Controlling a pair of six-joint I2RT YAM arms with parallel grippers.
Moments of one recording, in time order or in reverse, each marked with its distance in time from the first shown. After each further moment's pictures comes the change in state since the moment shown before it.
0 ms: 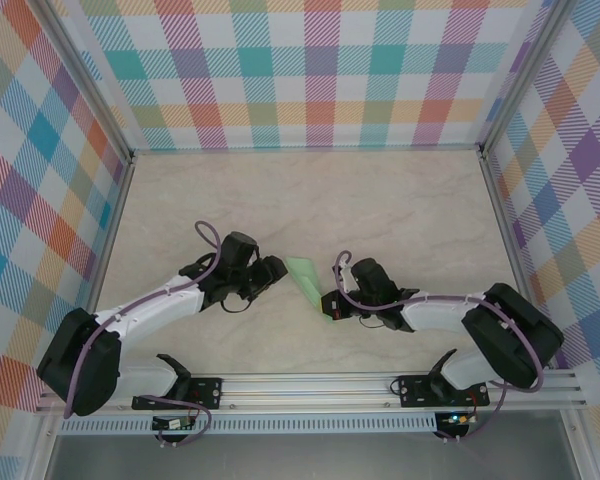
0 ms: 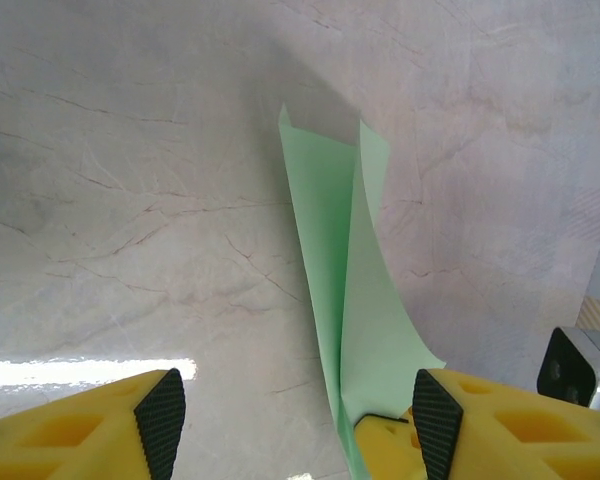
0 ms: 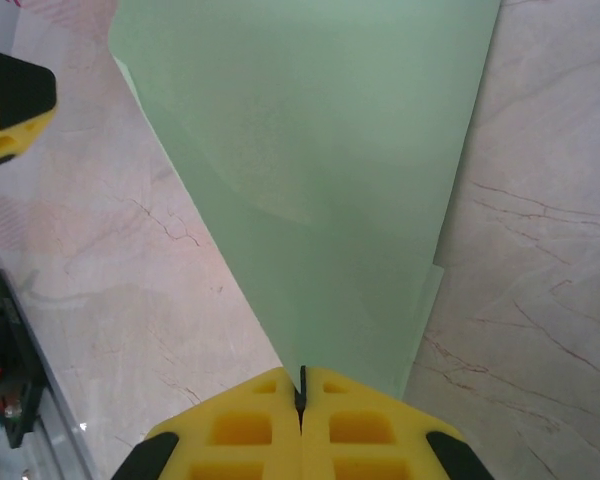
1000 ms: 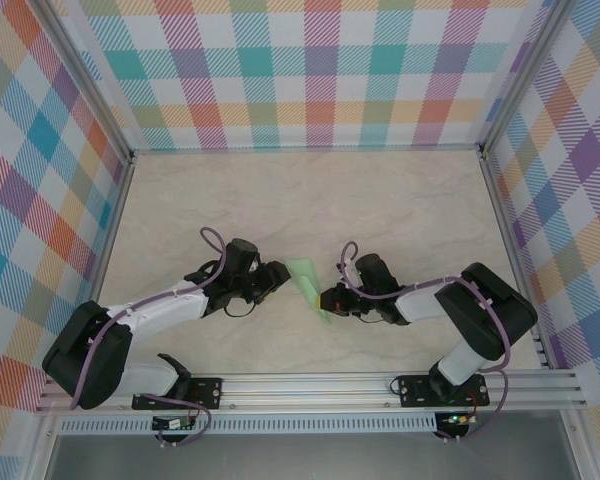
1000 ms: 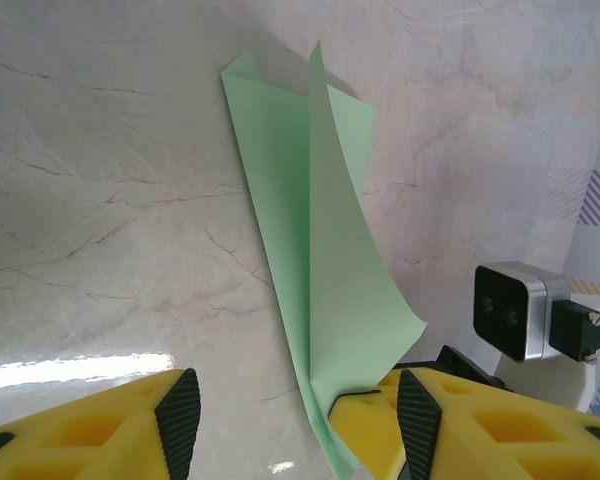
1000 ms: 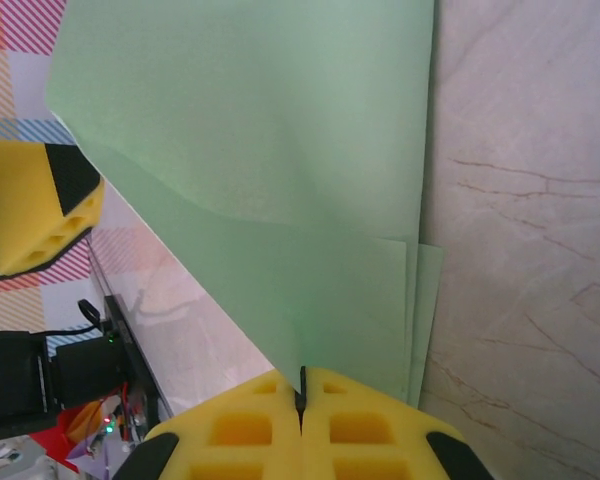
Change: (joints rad) left arm -0.016 0.040 -0.090 0.197 0.059 -0.018; right arm -0.093 0.175 -0.006 0.200 -0.219 0.259
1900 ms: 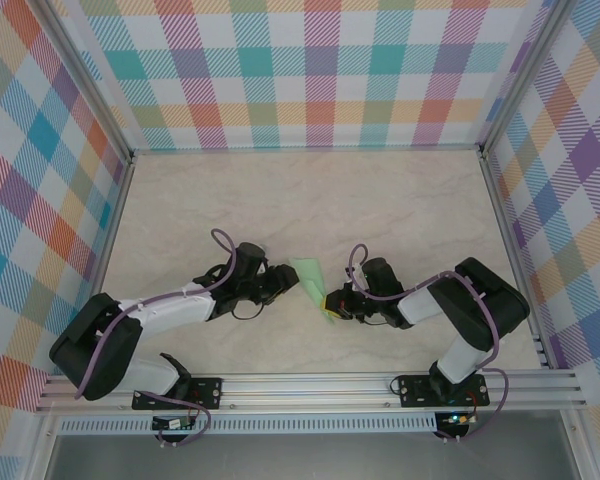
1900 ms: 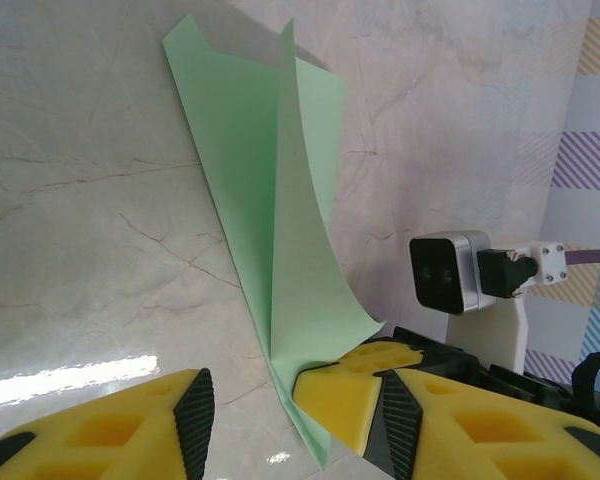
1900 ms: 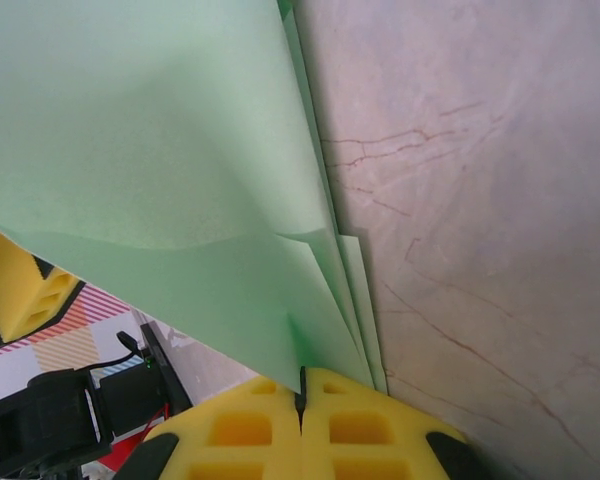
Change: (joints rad) left arm -0.059 0.059 -0.023 0.137 0.016 0.000; right arm -0.047 0.063 -0.061 0.122 -0.032 0.167
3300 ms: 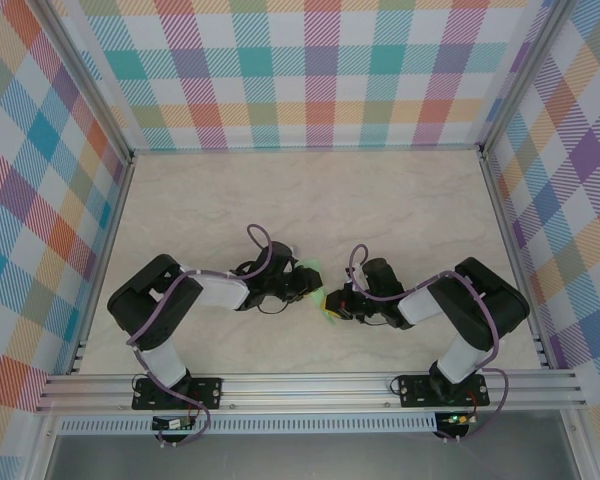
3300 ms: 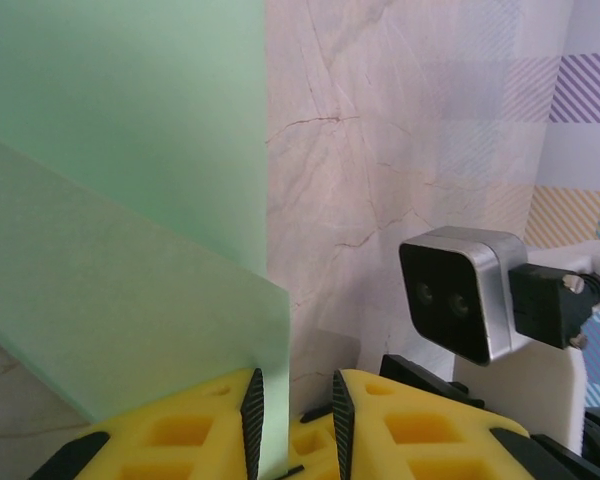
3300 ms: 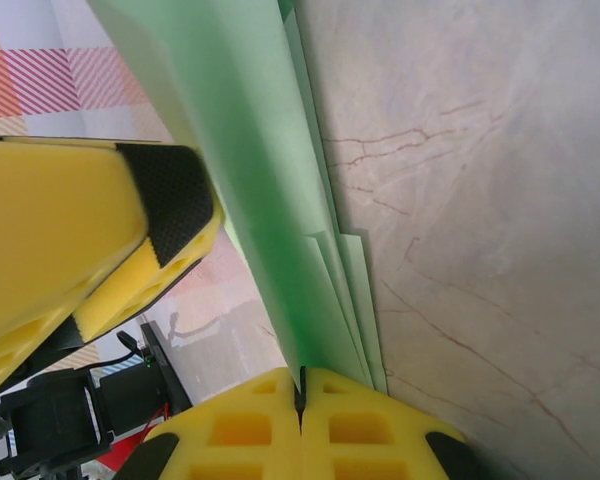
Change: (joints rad) left arm -0.064 0.373 0.124 0.289 0.109 0.005; right arm 0.000 -0.002 -0.002 -0.006 0.003 -0.005
